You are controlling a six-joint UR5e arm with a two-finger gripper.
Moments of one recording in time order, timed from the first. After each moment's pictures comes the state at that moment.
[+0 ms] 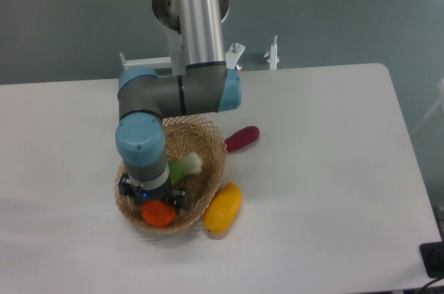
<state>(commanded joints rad) 2.11 -2.10 -1.64 -0.92 1.54 0.37</state>
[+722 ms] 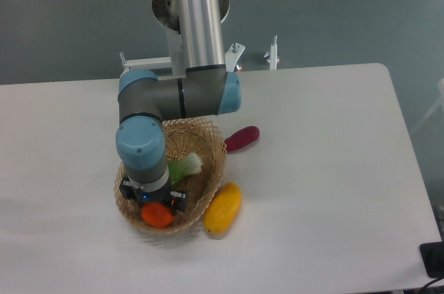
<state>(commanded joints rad) 2.11 -2.09 -1.63 -0.92 1.54 0.38</state>
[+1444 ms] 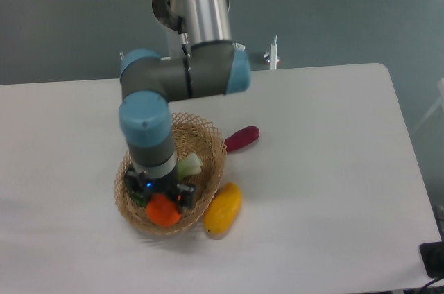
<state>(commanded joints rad) 2.23 -1.92 -1.59 -1.02 1.52 0.60</state>
